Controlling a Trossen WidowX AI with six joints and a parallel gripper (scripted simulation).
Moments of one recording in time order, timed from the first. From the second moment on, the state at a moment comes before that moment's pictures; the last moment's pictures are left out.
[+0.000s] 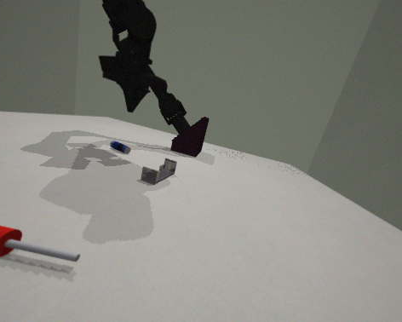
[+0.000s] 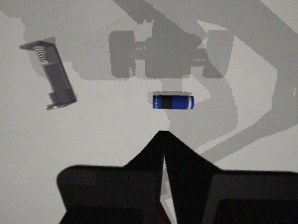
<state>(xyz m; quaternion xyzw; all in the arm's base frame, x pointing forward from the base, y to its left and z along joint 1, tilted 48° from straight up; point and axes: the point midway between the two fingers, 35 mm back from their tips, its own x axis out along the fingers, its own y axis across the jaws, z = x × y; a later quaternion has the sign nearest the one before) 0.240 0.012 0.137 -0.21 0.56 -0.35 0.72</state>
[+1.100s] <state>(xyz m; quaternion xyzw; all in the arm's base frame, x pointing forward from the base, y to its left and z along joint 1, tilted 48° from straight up) 0.244 -0.050 0.109 -0.64 0.65 0.14 0.38</state>
